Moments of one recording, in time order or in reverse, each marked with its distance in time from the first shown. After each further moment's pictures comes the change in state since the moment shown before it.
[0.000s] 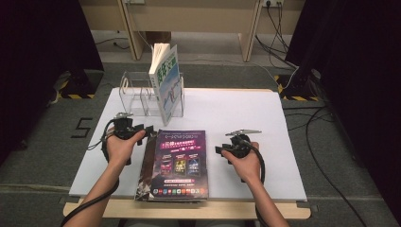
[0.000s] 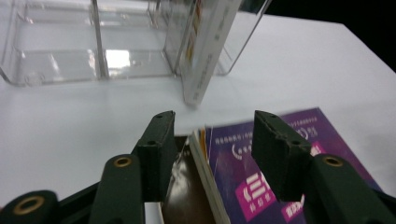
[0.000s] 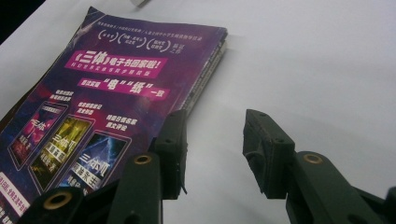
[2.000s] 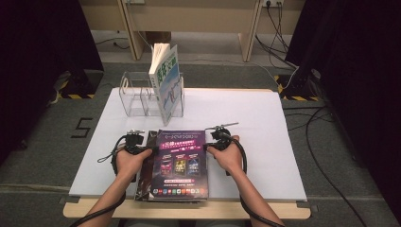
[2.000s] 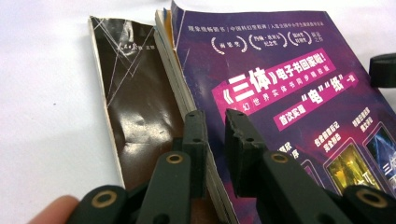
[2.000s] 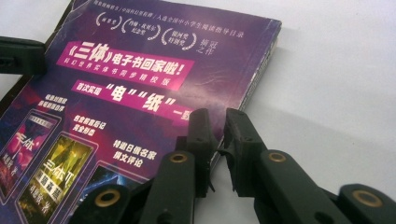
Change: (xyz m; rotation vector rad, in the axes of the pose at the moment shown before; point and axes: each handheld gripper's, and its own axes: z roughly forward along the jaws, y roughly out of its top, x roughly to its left) left arm -0.014 -0.044 0.020 0.193 -0.028 -0.012; right arm 0.025 0.023 0.048 0.134 -0.005 -0.009
